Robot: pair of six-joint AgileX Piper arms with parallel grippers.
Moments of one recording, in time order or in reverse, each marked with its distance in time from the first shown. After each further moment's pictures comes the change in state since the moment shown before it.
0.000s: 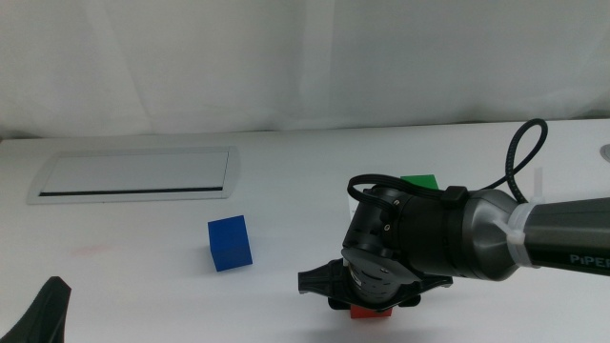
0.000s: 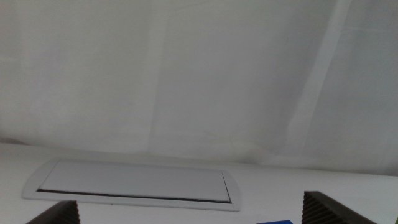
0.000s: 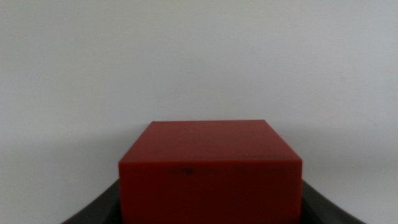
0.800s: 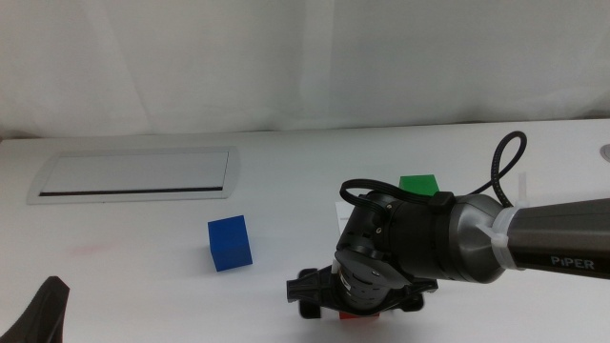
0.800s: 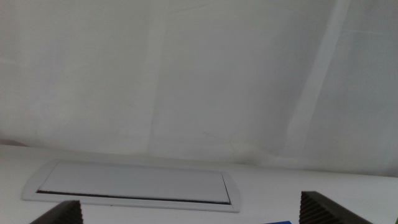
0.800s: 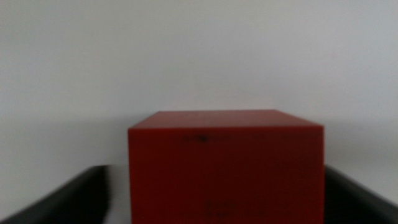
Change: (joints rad) left arm 0.000 0.000 0.000 0.000 -0.004 0.000; right arm 0.000 0.033 -0.008 0.060 -0.068 -0.074
